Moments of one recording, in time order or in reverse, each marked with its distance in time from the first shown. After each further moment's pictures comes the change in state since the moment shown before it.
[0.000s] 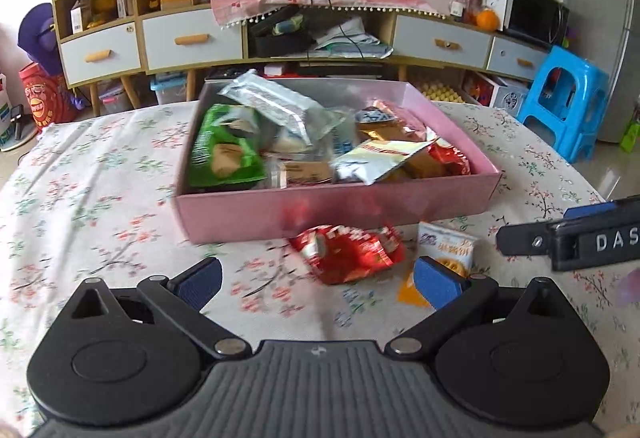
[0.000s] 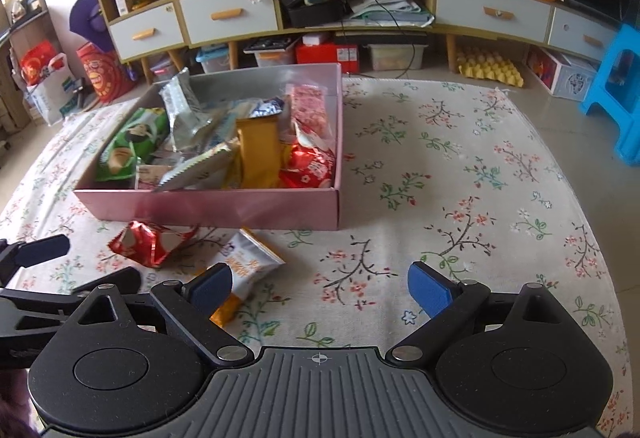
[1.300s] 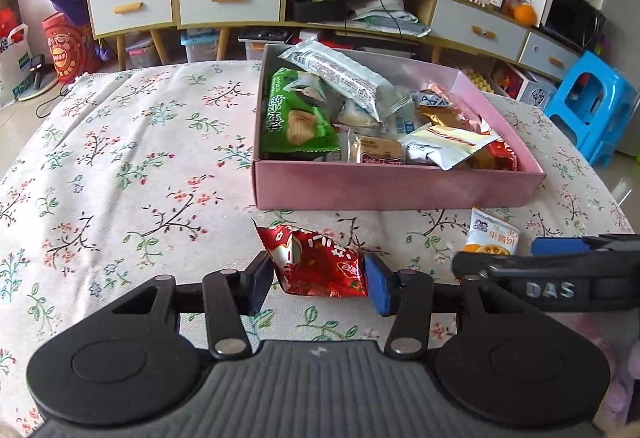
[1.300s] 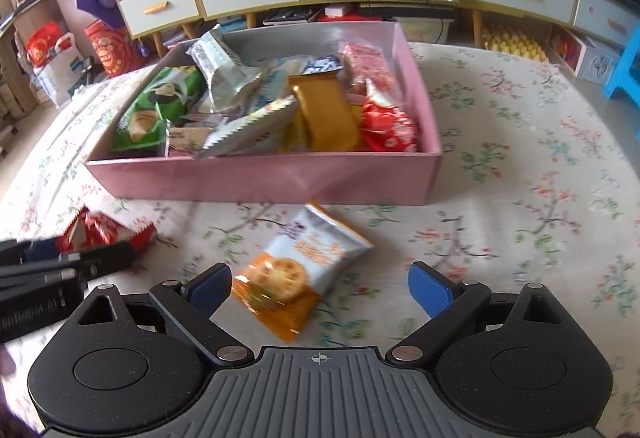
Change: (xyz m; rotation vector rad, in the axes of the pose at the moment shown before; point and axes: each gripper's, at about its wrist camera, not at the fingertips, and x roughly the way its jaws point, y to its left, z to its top) left arm -0.009 0.040 0.001 -0.101 0.120 0.031; right arm 0.038 0.056 -0.006 0.003 0.070 0.036
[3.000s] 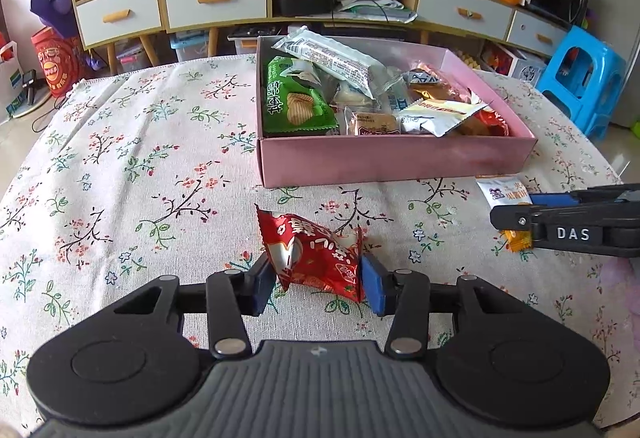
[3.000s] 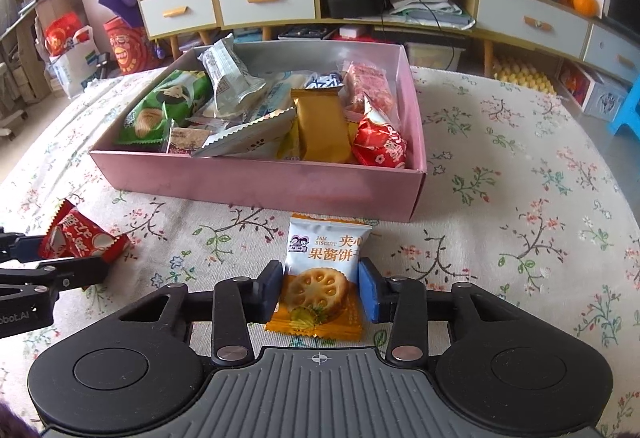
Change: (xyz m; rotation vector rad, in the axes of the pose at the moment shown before) left arm -0.007 0.006 -0.013 0.071 0.015 -0.007; right arm -0.015 -0.019 -0.007 -0.084 -0.060 0.024
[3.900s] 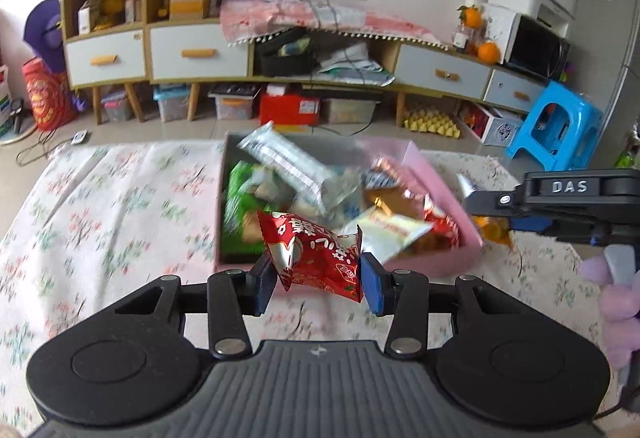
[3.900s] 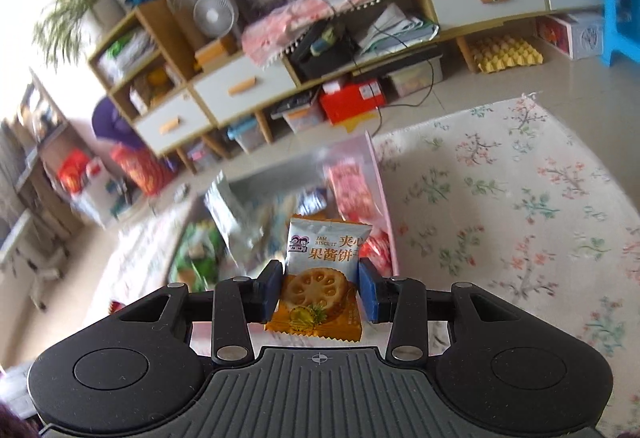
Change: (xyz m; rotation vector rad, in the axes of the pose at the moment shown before) left arm -0.014 -0.024 0.059 -0.021 -0.154 -0.070; right arm -0.034 -0.055 0.061 0.382 -0.153 0.180
